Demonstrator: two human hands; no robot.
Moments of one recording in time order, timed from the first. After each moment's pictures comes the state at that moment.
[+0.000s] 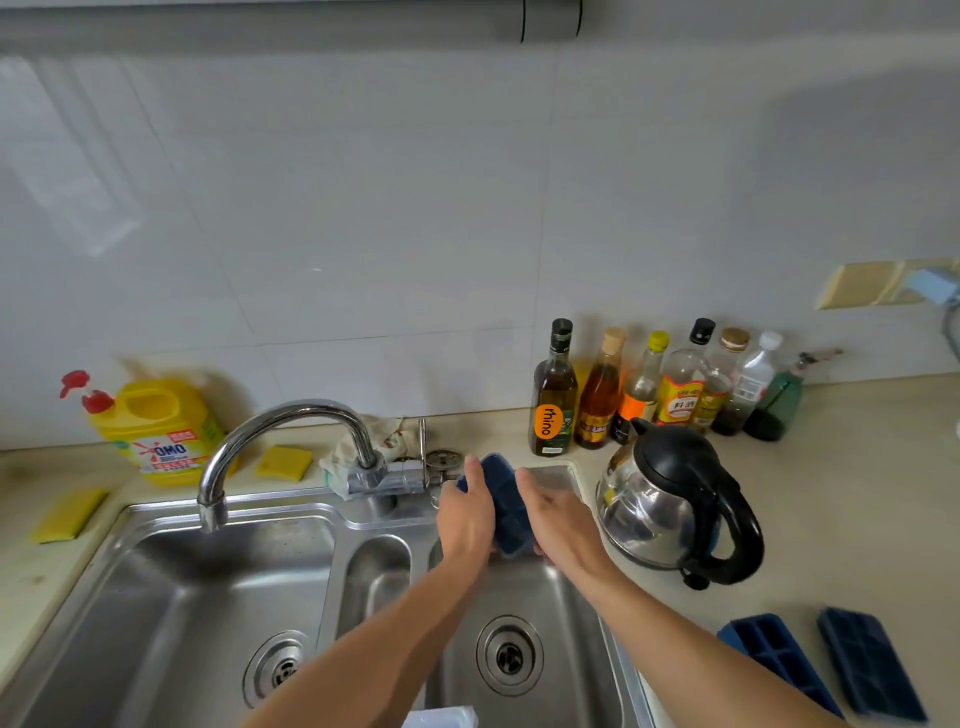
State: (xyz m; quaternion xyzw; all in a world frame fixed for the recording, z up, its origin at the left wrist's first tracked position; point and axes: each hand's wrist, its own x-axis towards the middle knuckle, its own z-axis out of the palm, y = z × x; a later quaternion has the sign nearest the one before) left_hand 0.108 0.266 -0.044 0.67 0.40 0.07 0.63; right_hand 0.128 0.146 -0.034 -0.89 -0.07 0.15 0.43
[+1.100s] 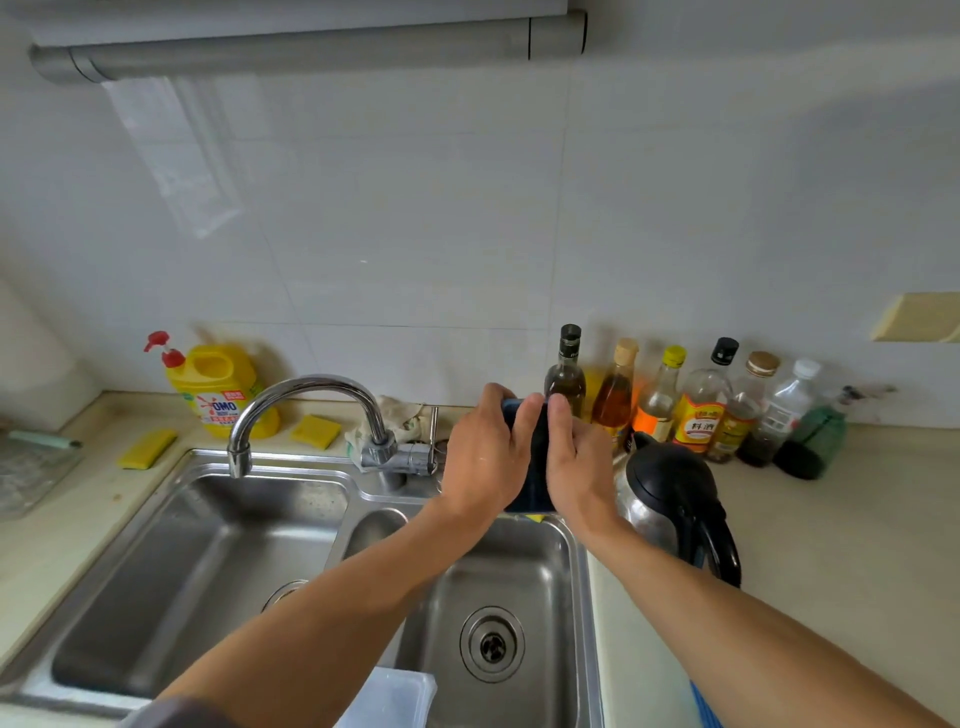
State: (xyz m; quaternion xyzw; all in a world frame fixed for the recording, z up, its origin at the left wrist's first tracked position) left_hand 0.108 0.208 0.062 0.87 0.16 0.30 0.35; right_hand 0.156 0.107 0.041 -0.78 -0.20 -0.06 0.59
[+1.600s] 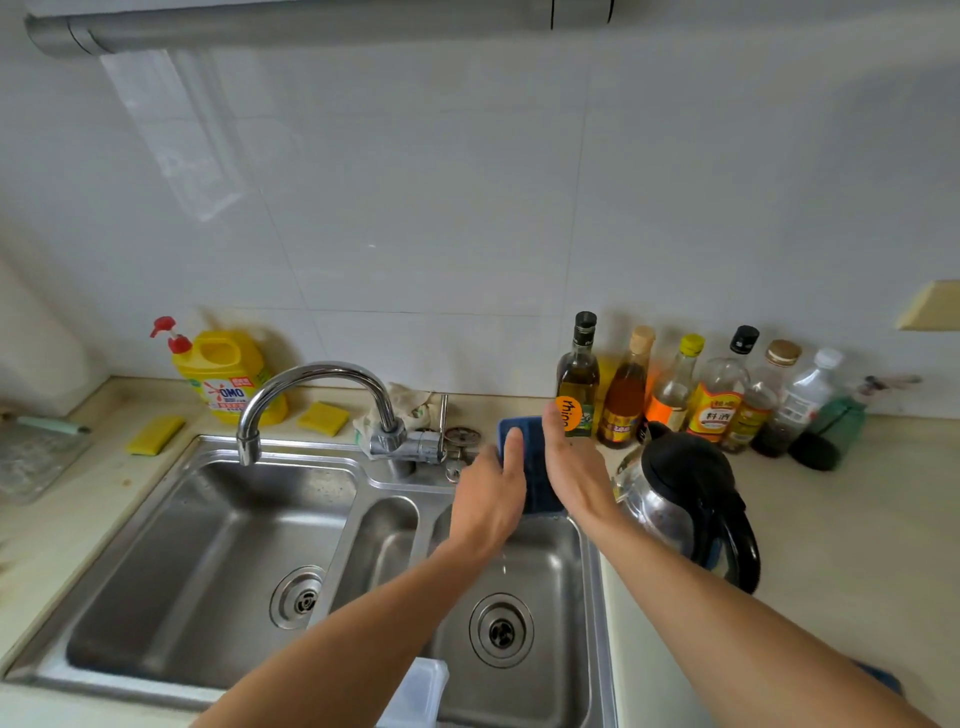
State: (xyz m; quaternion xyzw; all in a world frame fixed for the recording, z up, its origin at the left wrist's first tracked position) left_hand 0.092 0.213 0.003 0.81 0.31 0.09 0.49; right_hand 0.173 0.127 0.001 -0.85 -0.07 0.16 0.50
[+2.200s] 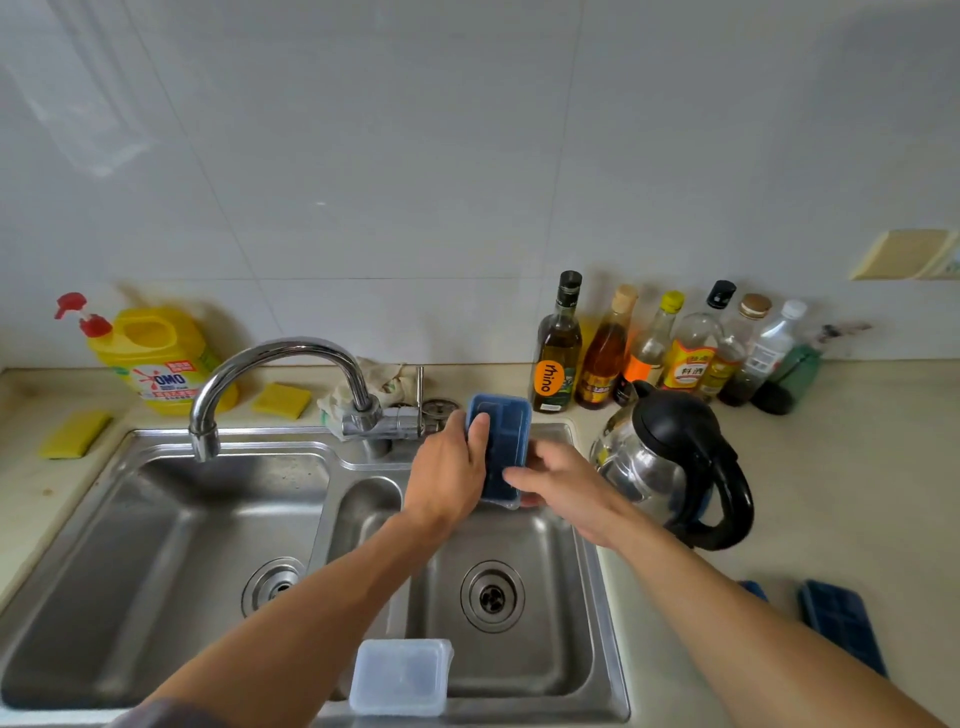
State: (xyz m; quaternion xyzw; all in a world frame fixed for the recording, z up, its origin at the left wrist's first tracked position) left_hand 0.084 0.274 -0.031 0.91 0.18 0.14 0.35; right_hand 0.136 0.116 -0.019 -0.74 -0.15 0.34 0.56
